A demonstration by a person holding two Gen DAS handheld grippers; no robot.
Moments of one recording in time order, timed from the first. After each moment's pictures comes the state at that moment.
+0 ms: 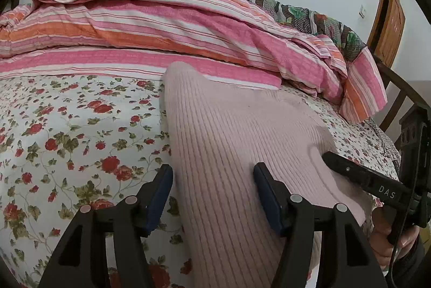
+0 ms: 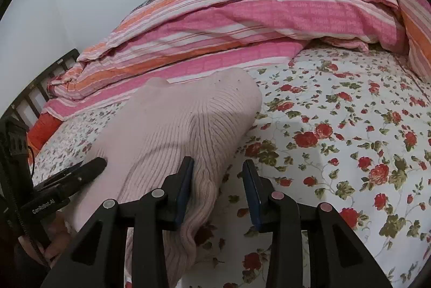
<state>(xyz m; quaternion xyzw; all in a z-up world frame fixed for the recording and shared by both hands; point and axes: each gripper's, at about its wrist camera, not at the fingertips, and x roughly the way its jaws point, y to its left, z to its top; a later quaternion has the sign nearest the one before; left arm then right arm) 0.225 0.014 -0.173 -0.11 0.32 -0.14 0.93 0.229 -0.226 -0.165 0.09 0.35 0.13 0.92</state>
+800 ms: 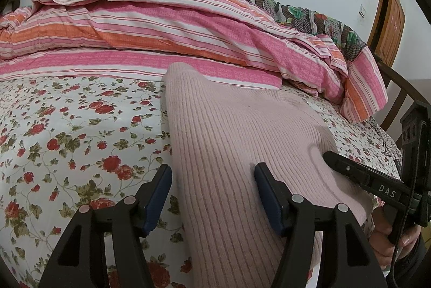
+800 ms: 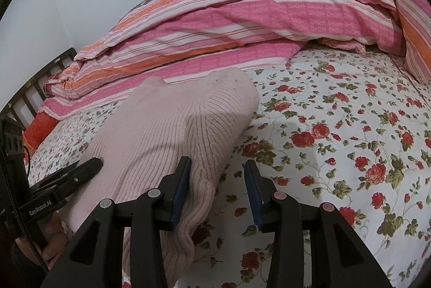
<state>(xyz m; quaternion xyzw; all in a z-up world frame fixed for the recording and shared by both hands) 0.224 0.015 -0.172 -0.10 0.32 -0.14 0.93 0.229 -0.227 -0.166 0.08 0.35 0.12 0.93</state>
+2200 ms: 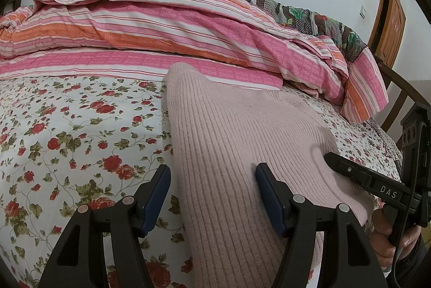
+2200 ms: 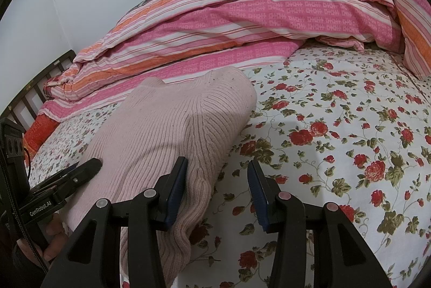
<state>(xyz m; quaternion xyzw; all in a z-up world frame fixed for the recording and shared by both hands) 0.225 0.016 -0.172 -0.10 0.32 -0.14 0.93 0.228 -0.229 -0.167 0.09 0.35 0.12 0.92</state>
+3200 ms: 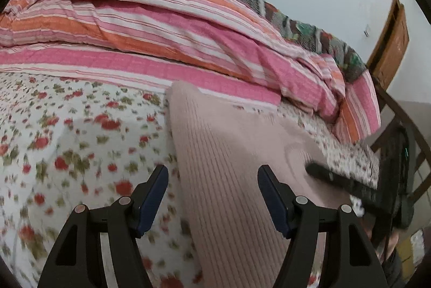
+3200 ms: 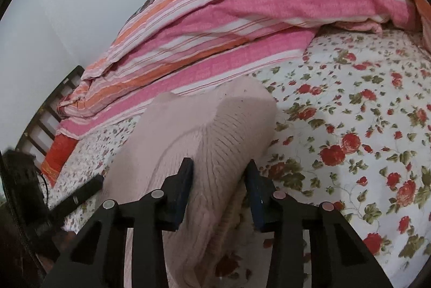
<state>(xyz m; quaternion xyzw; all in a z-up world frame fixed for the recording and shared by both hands) 0.257 0.049 -0.140 -0.16 0.33 -0.16 0.92 0.261 -0.222 -0.151 0.15 0.37 0.15 0.90</state>
